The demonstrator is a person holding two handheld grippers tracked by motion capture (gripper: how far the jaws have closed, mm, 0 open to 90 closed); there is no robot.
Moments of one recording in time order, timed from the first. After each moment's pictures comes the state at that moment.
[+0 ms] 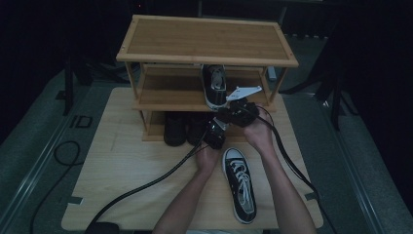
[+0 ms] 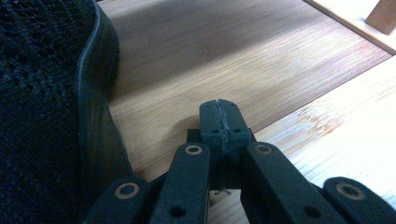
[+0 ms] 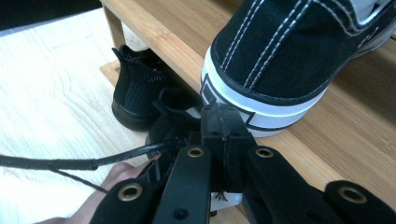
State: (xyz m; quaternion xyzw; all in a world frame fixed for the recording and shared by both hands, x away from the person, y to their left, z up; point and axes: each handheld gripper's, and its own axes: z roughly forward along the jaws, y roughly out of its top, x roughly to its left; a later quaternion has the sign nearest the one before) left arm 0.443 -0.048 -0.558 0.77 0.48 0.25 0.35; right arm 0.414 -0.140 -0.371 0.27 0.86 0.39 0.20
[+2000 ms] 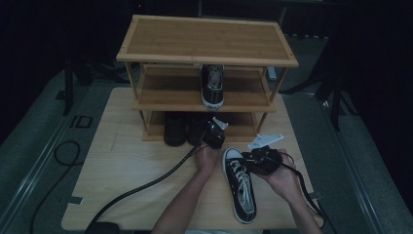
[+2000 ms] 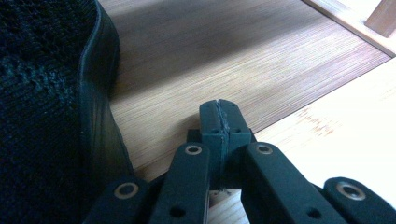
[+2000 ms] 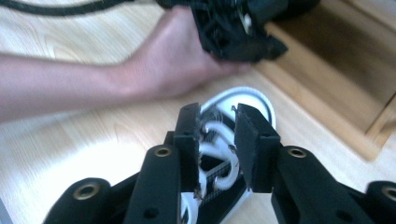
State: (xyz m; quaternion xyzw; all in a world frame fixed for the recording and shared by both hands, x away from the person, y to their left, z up) left arm 0.444 -0.046 -0.558 0.77 0.48 0.24 0.36; right arm 0.314 -0.206 -0.433 0.31 0.88 0.32 0.14
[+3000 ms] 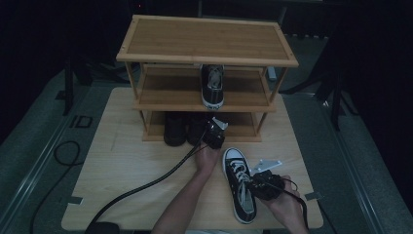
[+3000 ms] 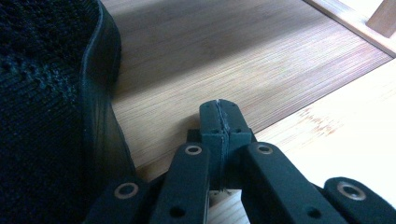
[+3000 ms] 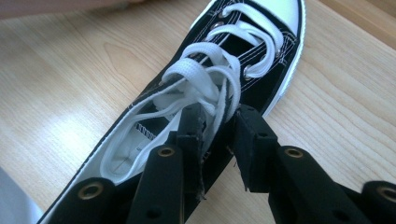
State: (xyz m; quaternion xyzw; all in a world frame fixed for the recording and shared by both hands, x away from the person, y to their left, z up) left arm 0.444 -0.045 -0.558 0.76 0.48 0.24 0.36; right arm 0.267 -0.215 -0.480 0.37 0.88 0.25 0.14
